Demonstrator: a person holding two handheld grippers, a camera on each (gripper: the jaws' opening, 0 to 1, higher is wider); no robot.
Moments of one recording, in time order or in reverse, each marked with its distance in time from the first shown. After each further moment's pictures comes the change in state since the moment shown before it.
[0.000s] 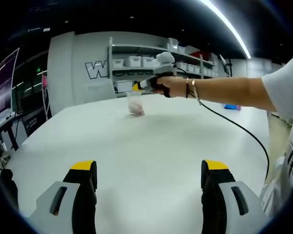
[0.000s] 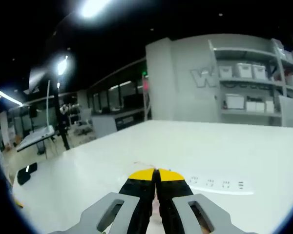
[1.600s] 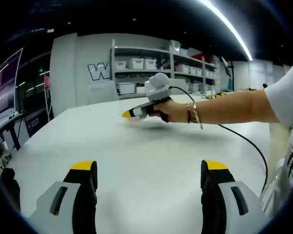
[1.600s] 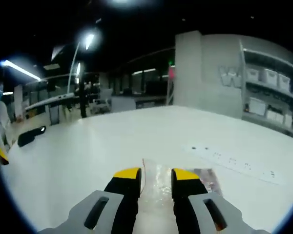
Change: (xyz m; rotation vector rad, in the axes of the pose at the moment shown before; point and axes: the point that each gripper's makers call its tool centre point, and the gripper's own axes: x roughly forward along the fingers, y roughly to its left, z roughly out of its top) left arm -0.004 0.005 0.002 -0.009 -0.018 0.016; right arm -0.002 0.071 -0.082 -0.177 0.085 0.157
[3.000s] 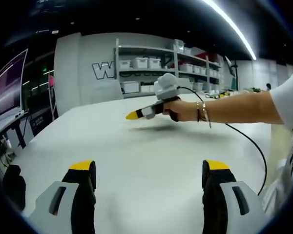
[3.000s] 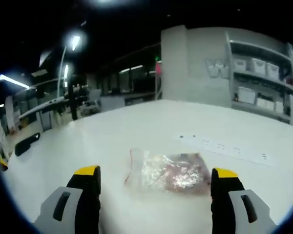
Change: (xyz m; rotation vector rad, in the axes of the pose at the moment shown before) left arm -0.013 0.005 -0.004 -0.007 0.011 0.043; right arm -0.002 -0.031 -0.014 0.113 0.039 -0.090
